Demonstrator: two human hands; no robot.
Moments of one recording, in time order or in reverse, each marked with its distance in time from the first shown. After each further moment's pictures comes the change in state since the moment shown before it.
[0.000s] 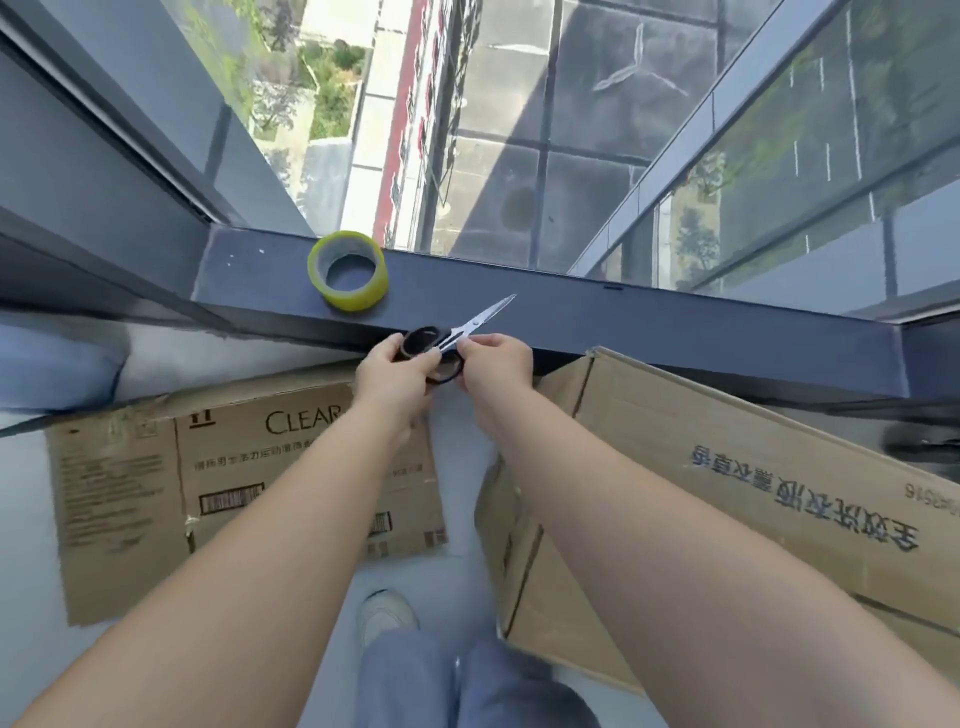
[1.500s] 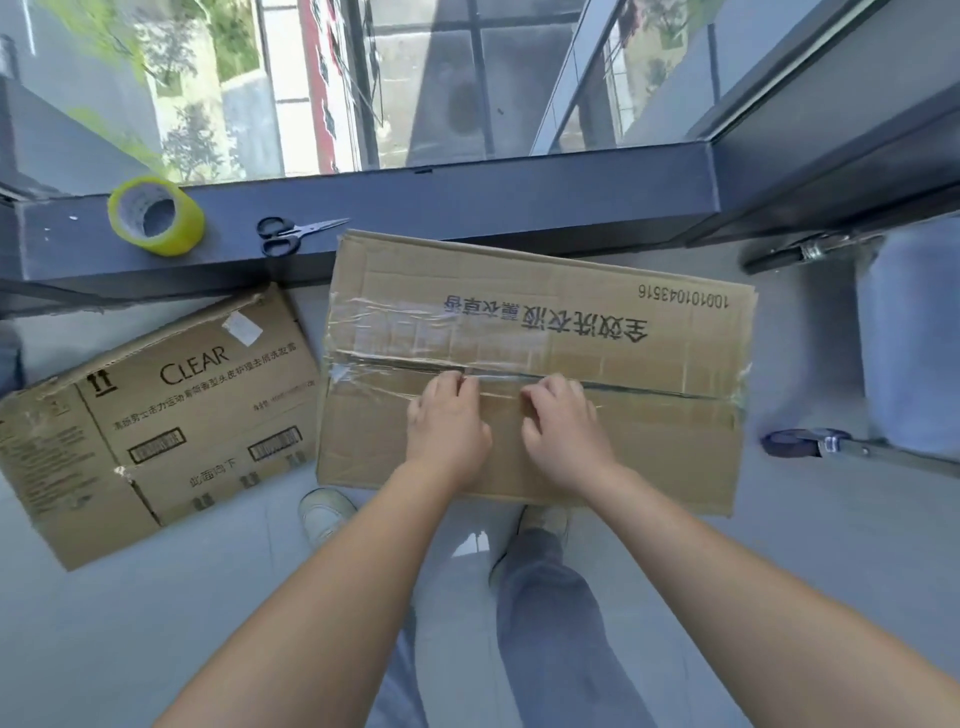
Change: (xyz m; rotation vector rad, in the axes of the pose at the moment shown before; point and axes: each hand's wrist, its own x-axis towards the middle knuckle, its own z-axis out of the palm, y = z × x) left_hand -0.179 -0.140 0.177 1.555 -0.291 0.418; right_hand -0.088 0.111 -0.332 -1.149 -0.072 -0.354
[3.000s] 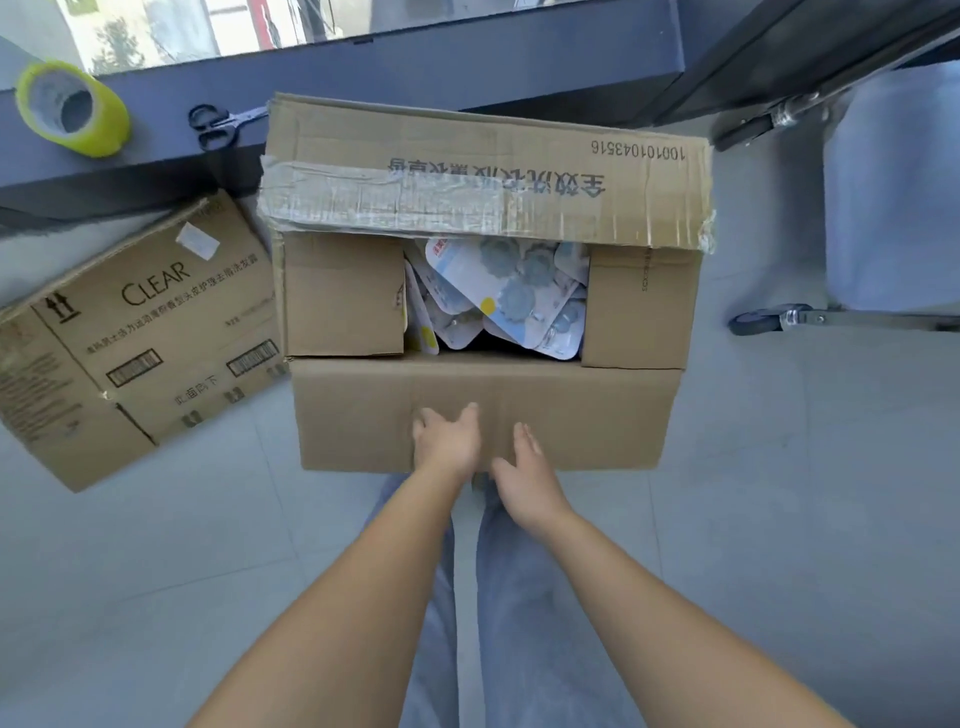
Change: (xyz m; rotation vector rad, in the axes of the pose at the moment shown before) left_hand -0.106 0.013 0.090 -0.693 -0.322 -0.684; right_hand -0.158 0.005 0.086 0.756 -0.327 0.503
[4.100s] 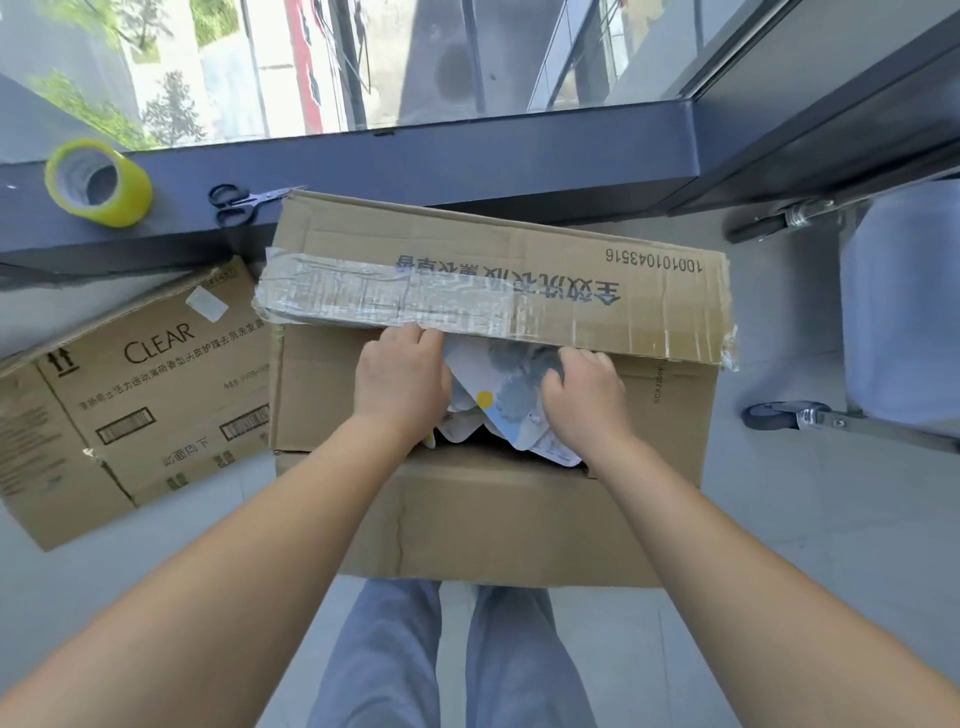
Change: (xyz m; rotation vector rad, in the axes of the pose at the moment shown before) left_hand 0.045 0.122 -0.077 0.788 0.597 0.964; right_hand 0.084 -0.120 -0.118 -0.561 0.462 -0.373
